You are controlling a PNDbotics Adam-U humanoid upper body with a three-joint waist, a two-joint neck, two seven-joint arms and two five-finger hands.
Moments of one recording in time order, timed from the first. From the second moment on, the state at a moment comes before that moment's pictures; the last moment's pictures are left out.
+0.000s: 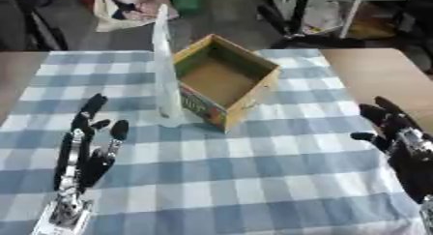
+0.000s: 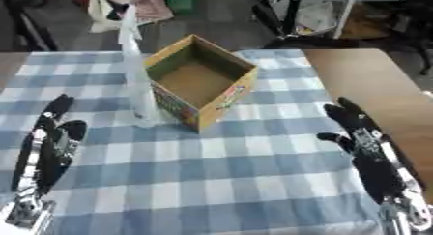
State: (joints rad) left arm -0.06 0.19 -0.08 -1.75 -0.39 -0.03 0.33; right arm -0.07 -0.14 -0.06 -1.77 -0.12 -0.11 0.37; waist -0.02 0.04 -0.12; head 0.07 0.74
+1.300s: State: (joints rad) left arm -0.42 0.26 -0.14 -1.55 -0.44 0.17 0.32; right arm -0.06 -0.13 -0.05 -1.77 -0.12 -0.10 0.38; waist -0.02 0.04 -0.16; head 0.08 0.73
